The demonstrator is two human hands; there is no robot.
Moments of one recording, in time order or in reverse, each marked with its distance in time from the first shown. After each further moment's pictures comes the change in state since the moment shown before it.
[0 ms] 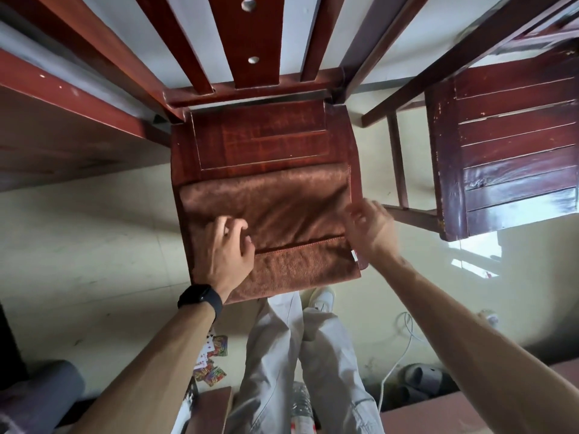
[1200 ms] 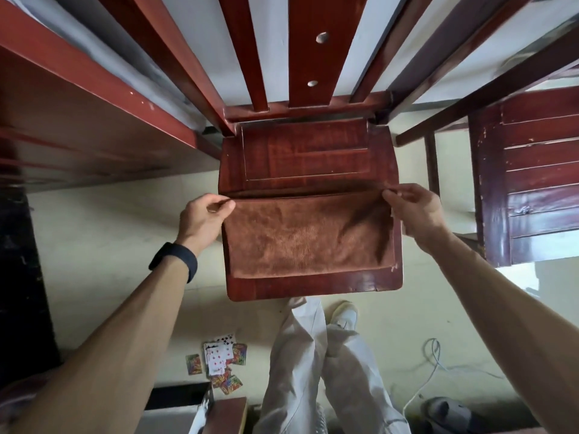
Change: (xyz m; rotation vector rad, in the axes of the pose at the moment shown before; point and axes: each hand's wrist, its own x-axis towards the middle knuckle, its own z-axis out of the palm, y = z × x) left_hand 0.071 -0.078 -0.076 -0.509 -0.065 -0.492; right_hand 0.061 -0.031 -0.024 0.576 -0.069 0.298
